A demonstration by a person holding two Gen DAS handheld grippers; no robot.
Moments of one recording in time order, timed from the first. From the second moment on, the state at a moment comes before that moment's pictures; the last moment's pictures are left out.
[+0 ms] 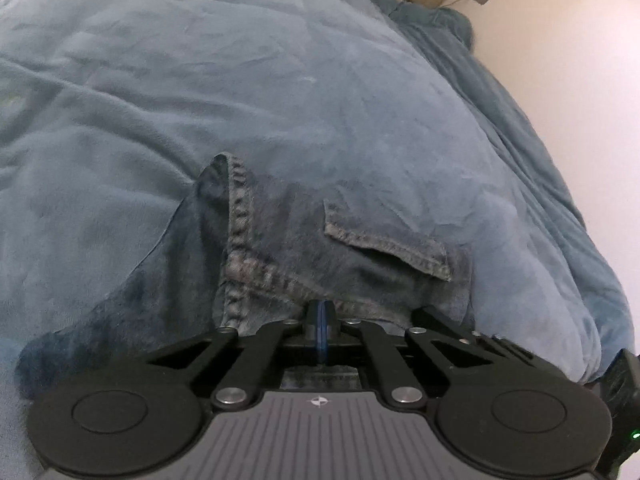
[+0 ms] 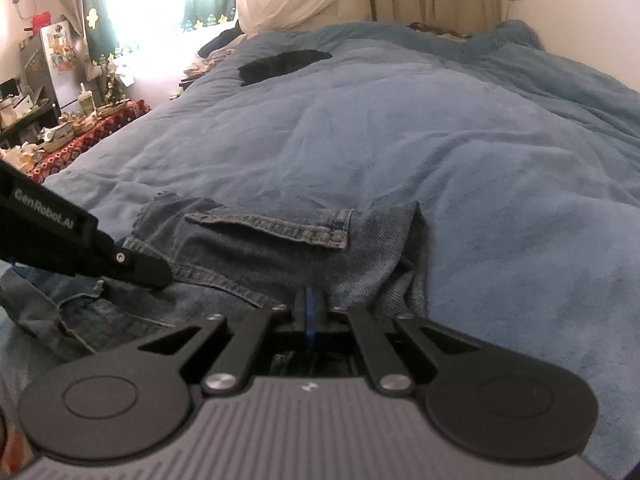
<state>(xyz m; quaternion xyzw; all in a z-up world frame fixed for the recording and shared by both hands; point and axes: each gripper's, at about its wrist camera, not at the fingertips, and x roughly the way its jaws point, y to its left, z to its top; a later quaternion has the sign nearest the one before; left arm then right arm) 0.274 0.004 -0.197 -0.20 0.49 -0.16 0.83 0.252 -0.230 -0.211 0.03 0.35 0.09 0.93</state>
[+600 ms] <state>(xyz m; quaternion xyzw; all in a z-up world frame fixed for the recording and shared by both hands) 0.319 0.010 -0.212 -0.20 0.47 -0.14 0.85 0.288 -0.228 -0.217 0.01 0.34 0.09 0.94</state>
